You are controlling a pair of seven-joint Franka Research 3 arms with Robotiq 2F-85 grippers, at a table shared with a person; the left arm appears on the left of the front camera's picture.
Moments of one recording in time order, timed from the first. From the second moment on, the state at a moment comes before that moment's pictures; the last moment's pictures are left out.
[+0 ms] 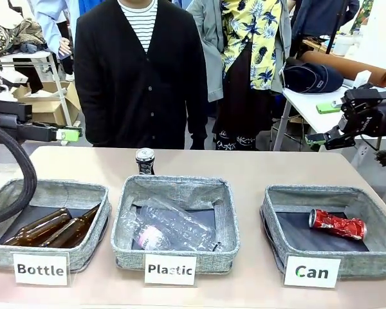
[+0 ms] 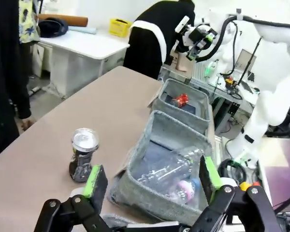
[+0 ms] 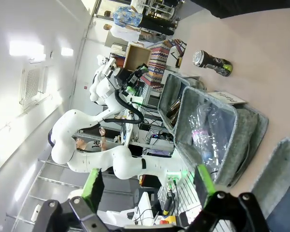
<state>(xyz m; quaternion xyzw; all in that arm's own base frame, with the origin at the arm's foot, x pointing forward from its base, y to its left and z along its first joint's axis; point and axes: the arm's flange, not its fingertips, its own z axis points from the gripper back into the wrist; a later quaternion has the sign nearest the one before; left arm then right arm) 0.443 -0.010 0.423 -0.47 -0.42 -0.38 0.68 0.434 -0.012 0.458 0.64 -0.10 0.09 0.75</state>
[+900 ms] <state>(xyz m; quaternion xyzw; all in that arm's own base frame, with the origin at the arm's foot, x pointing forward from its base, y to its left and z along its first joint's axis) 0.519 -0.085 0.309 -0.37 -0.43 -0.49 0.67 0.434 -0.011 0.458 0.64 -0.10 0.09 0.75</state>
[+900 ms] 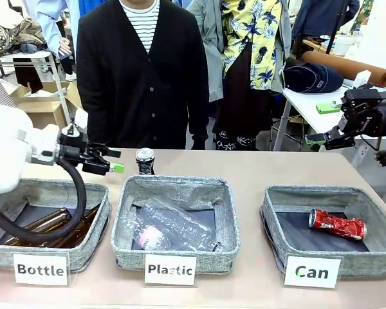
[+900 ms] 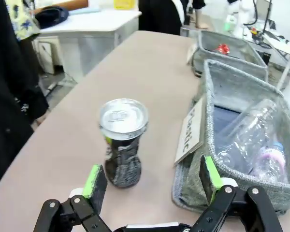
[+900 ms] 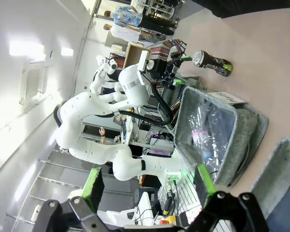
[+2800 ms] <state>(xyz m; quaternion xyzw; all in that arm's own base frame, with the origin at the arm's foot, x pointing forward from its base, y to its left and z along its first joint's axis) 0.565 -0.146 0.270 -0.38 -0.45 -0.48 0.64 0.434 -0.011 0.458 0.64 -0.10 0.09 0.75</state>
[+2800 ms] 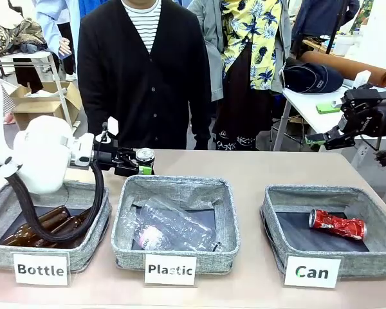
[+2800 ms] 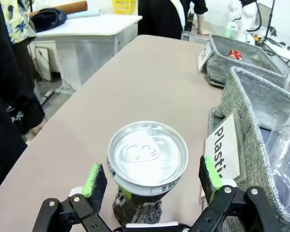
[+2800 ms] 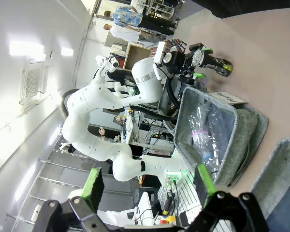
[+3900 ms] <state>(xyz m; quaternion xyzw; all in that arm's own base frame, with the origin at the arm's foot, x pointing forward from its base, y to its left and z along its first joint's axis) 0.559 -0.119 0.384 -0.43 -0.54 -0.50 0.53 0.434 -0.012 0.458 0.64 -0.10 0.09 0.75</state>
